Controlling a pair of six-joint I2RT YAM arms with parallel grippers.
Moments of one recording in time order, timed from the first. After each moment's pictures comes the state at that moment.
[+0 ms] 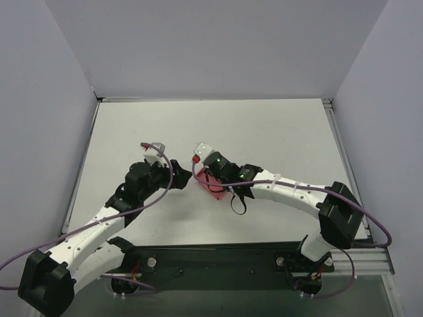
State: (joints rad) left arm -0.51 0.94 0.50 0.14 0.08 -0.48; right arm 0.95 1.53 1.07 -0.31 0.49 -0.15
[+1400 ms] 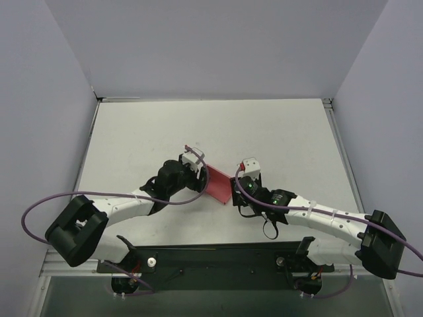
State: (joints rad) left arm -0.71 1.36 0.55 0.45 0.03 -0.12; right arm 0.98 1.17 0.65 -0.31 0.51 0.51
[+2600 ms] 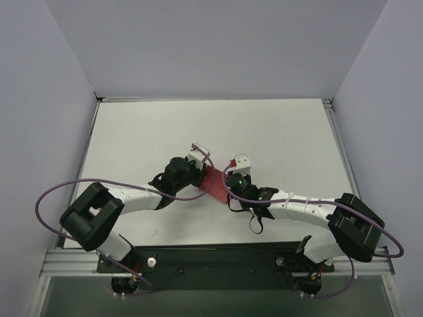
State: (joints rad) left arm -0.71 1.52 0.61 0.54 0.02 -0.07; right arm 0.94 1.39 0.63 0.02 0.60 0.45
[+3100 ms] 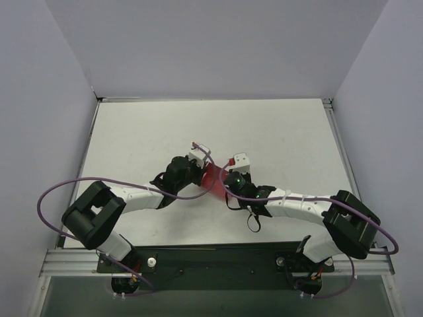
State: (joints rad) left arm -0.71 1.54 0.63 0.56 -0.02 -0.07; right arm 0.94 1.43 0.66 0.02 0.65 0.42
